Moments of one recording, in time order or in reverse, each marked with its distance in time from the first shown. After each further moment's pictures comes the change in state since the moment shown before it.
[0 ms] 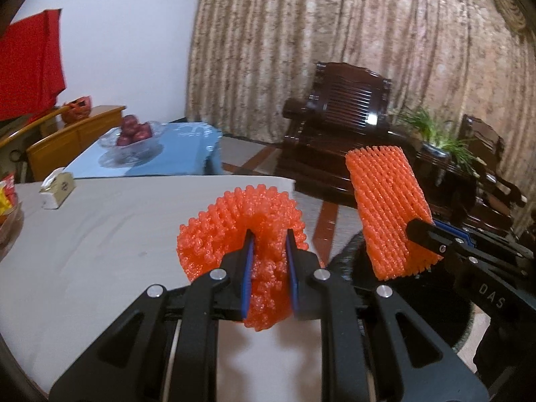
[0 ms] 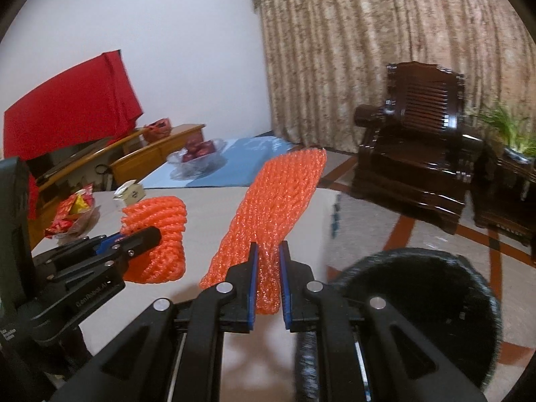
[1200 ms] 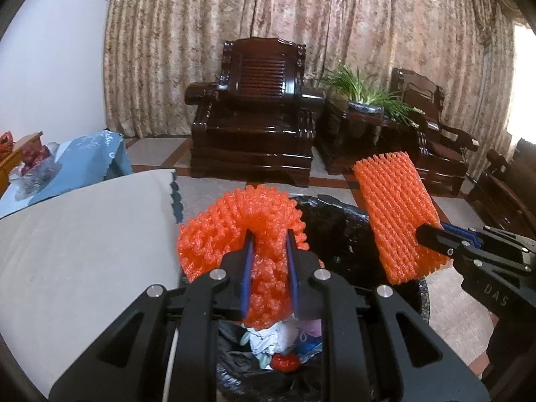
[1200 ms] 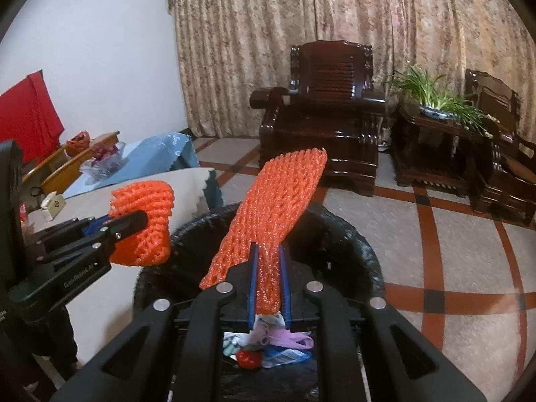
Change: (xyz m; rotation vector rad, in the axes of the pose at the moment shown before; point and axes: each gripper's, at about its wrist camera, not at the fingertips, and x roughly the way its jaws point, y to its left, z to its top) left arm 0.080 -0.178 -0.041 0.198 0.073 -0.244; right arm -0.058 -0.168 -0.059 0.156 0.041 -0.288
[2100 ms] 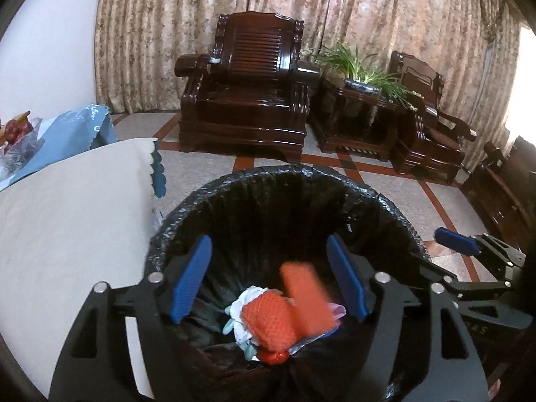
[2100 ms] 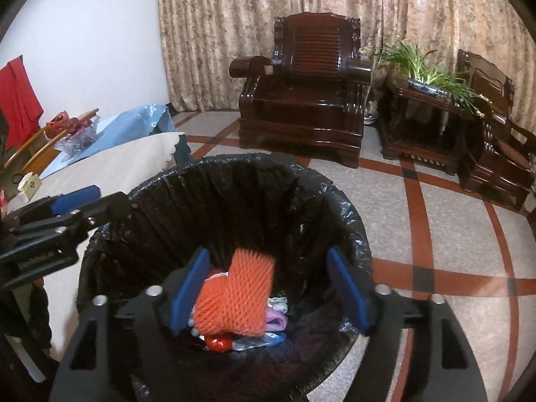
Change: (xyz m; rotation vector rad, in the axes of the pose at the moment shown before) left arm 0.041 0.002 -0.017 -0.030 0.093 -0.028; right arm 0.039 -0.032 -0.033 0.009 0.109 -0.067
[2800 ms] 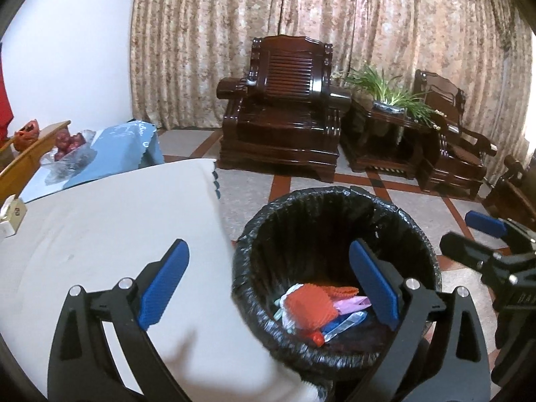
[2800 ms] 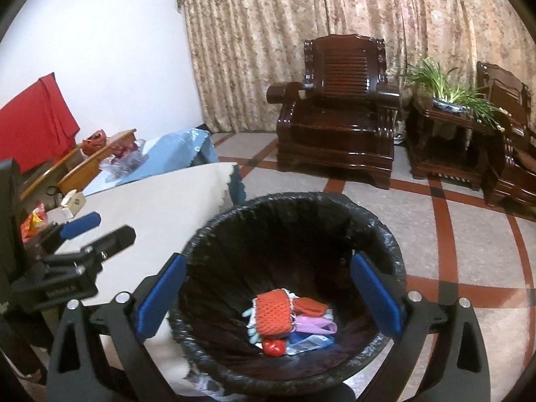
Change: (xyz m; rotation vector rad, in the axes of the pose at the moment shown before) left arm -0.114 0.033 0.005 -0.021 -0.074 0.142; right arm -0.078 0.056 0.028 -0.004 -0.085 0.151
